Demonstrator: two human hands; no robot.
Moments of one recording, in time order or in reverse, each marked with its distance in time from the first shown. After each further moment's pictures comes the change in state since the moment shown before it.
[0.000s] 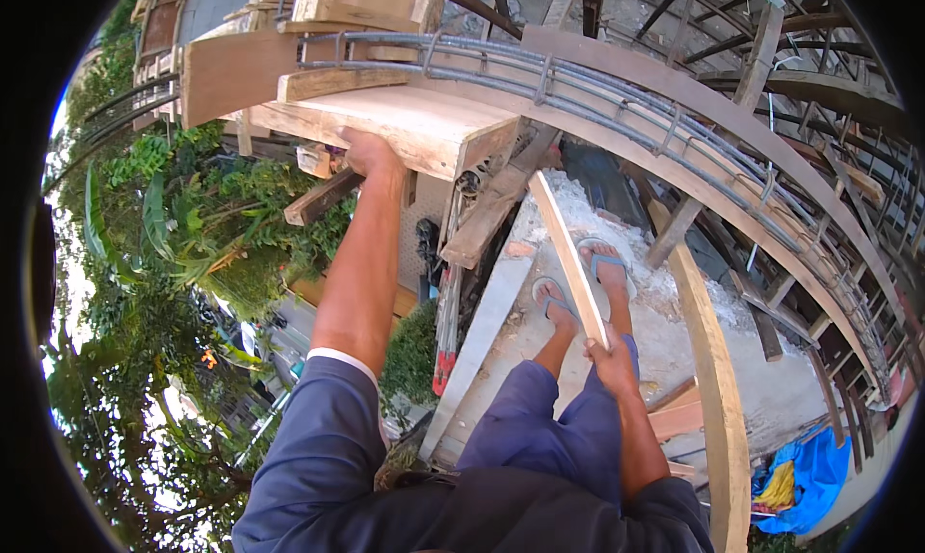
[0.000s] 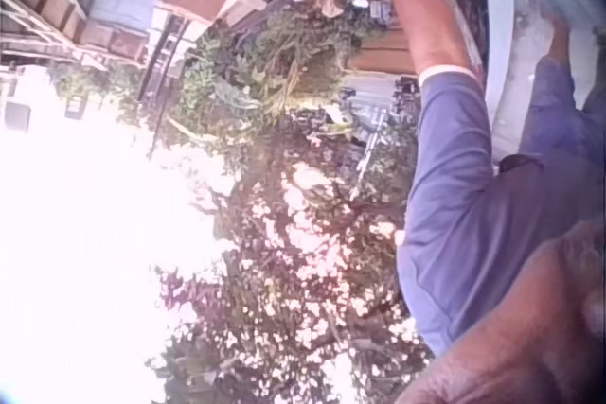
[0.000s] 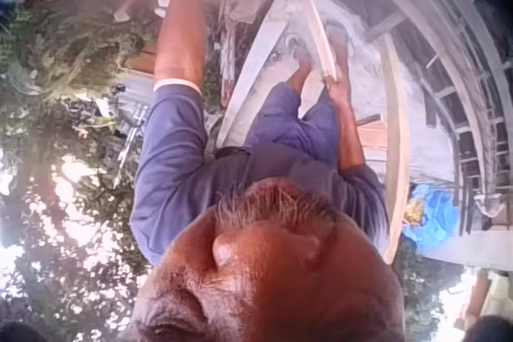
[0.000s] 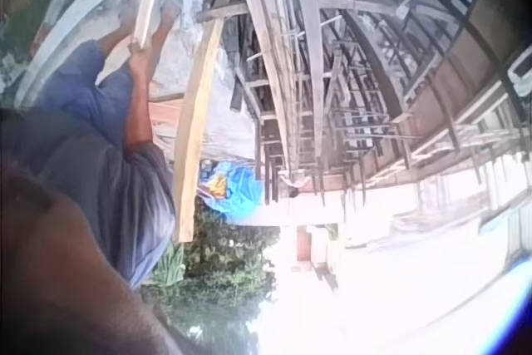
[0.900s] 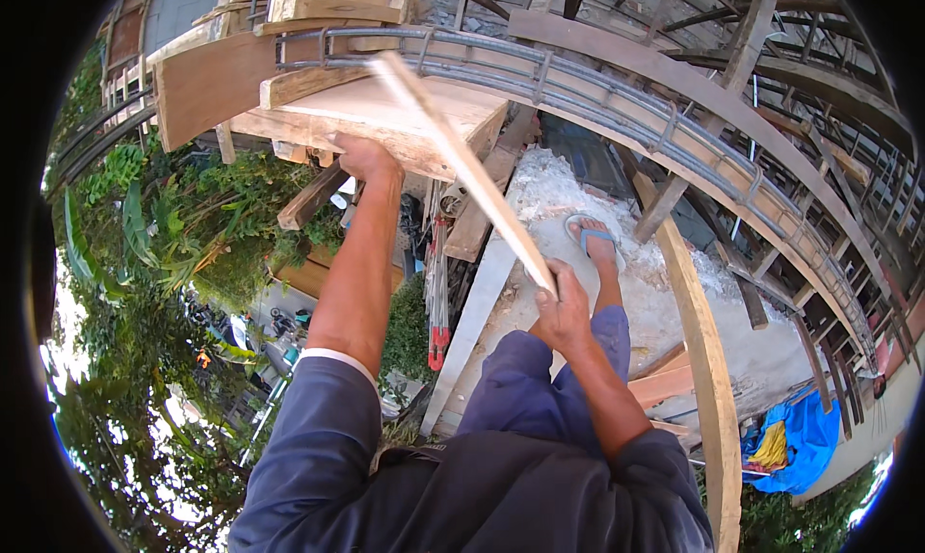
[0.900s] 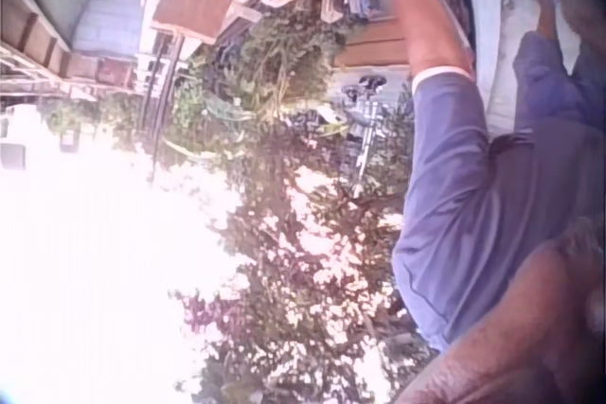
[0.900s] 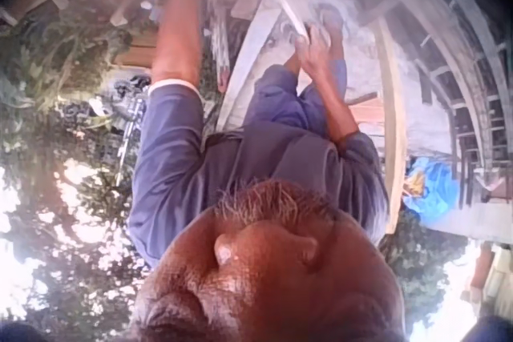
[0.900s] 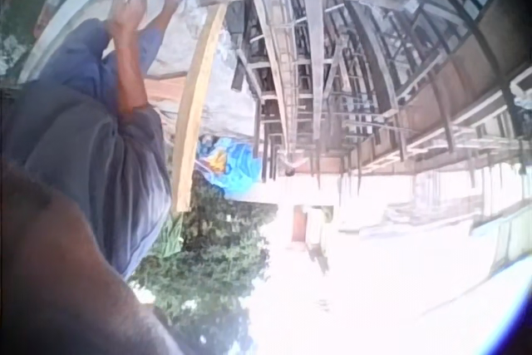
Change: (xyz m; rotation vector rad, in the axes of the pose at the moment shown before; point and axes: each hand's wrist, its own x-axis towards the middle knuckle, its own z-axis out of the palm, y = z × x) left_hand -0.003 0.003 0.003 -0.034 0.028 -0.062; right_hand -0.020 -0.174 0.093 -0.248 0.303 -0.806
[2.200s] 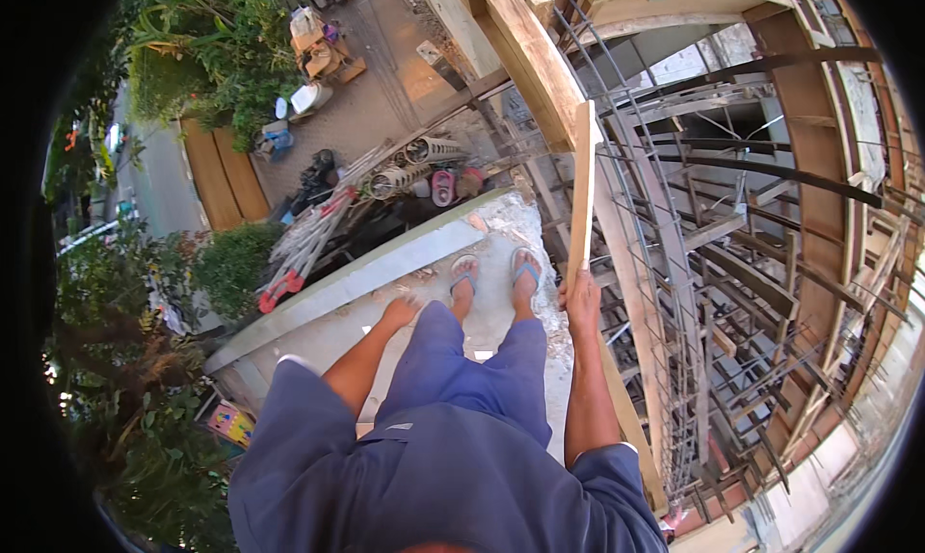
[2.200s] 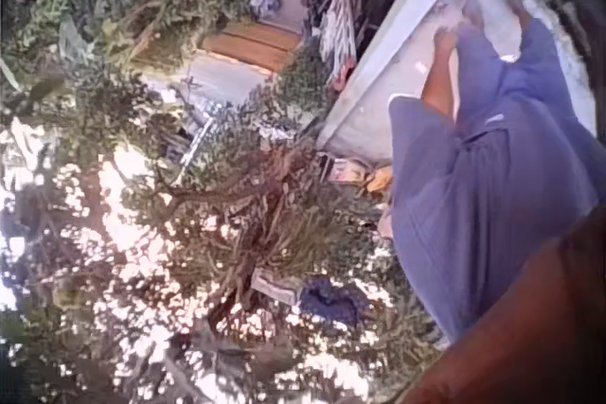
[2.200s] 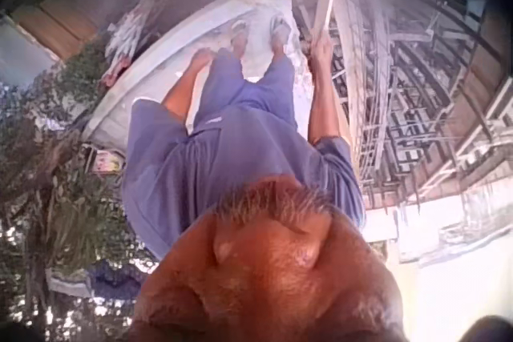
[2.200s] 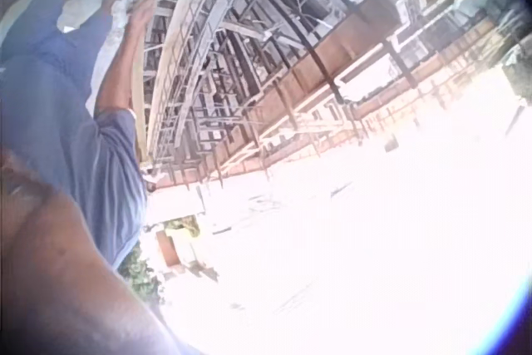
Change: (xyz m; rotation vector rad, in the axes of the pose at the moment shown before) left_hand -0.141 -0.487 -0.425 0.706 -0.981 0.162; right_hand -0.064 -0.035 -0.019 -0.148 -0.233 0.212
